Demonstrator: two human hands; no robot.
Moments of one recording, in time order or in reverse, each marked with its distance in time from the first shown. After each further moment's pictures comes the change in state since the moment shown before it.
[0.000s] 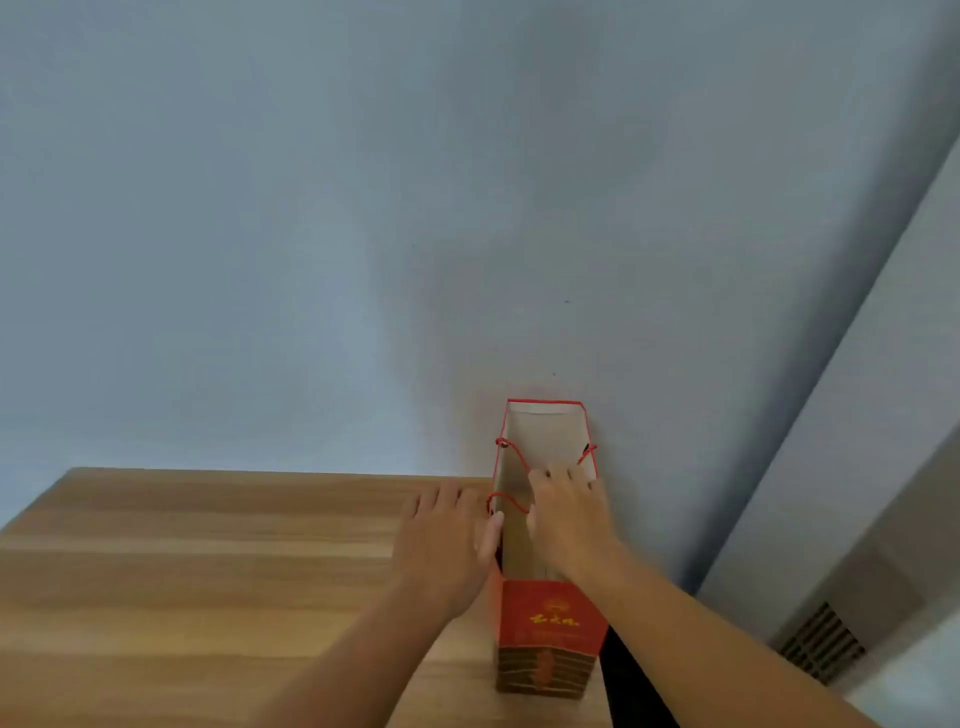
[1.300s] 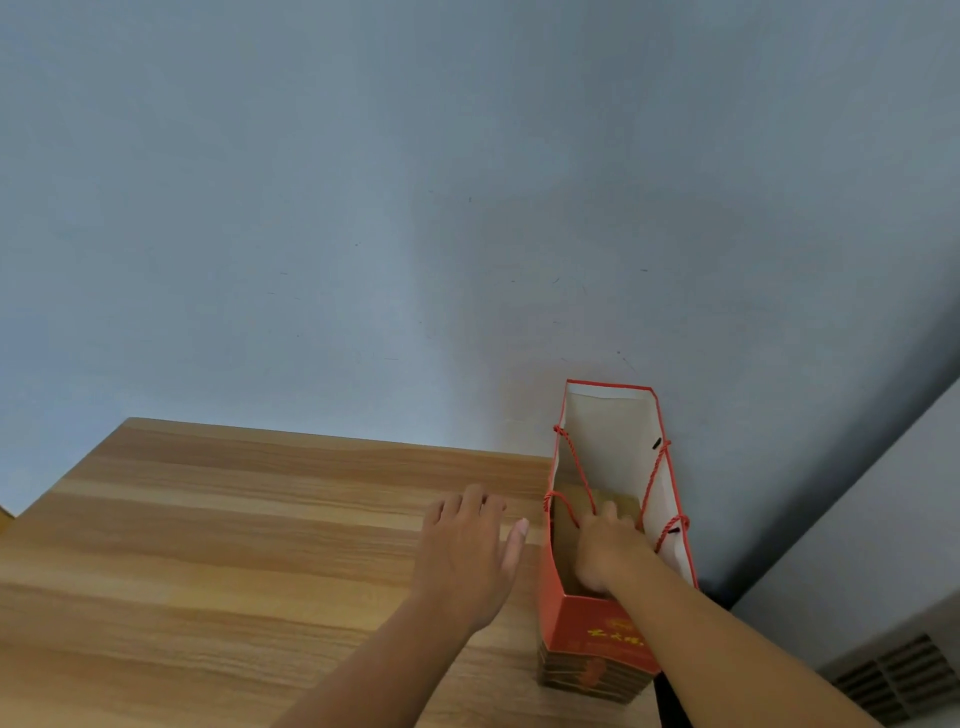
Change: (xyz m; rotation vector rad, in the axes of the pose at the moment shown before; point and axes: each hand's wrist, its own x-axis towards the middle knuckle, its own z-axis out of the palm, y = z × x) left_hand 0.009 -0.037 0.035 -0.043 -0.031 -0.044; right_hand 0.030 -0.012 0.058 0.007 -0.663 0.228
